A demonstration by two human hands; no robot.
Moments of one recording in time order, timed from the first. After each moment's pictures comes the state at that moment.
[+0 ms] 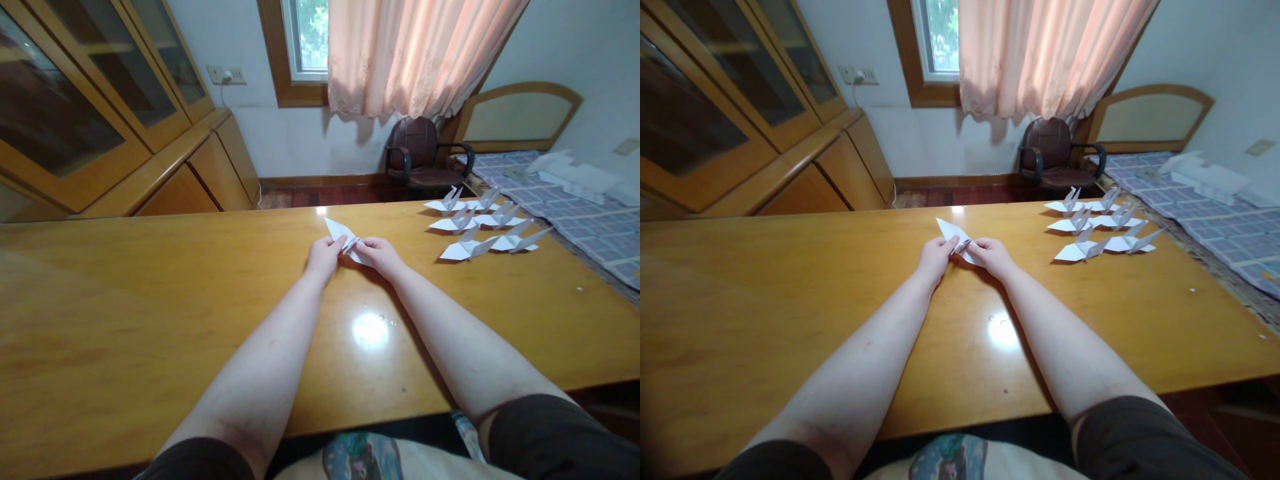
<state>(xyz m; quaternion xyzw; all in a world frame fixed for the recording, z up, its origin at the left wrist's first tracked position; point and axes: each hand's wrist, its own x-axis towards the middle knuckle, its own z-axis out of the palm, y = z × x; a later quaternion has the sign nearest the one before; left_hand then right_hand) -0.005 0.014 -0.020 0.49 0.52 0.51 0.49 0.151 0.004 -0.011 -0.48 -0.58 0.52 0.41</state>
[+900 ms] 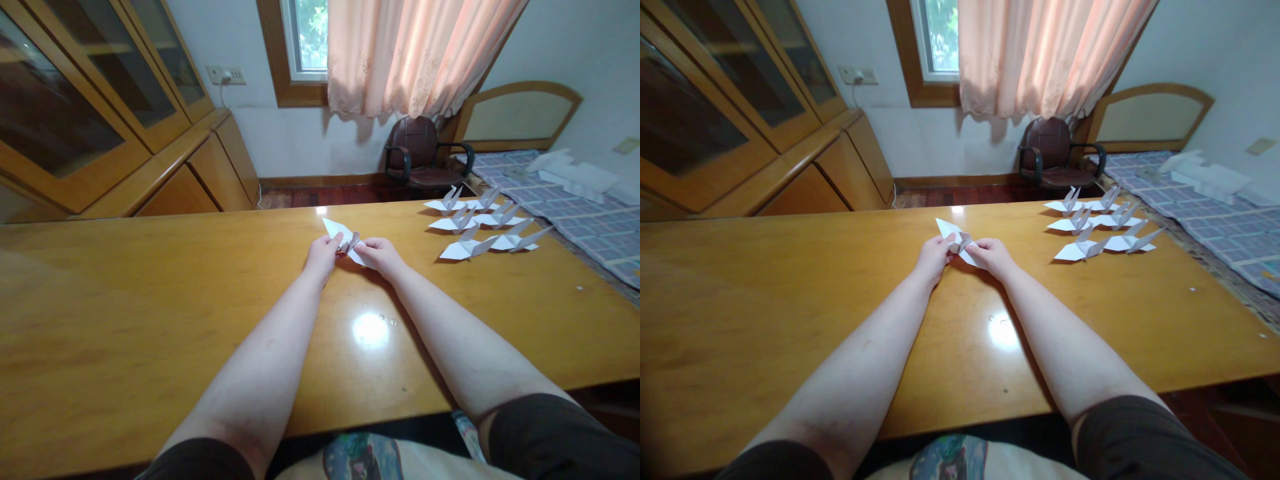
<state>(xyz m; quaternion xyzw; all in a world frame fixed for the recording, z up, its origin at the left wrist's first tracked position) -0.001 0.011 -0.012 0.39 0.44 0.53 0.61 0.152 -0.001 -0.006 -0.47 -0.56 0.54 0.42</state>
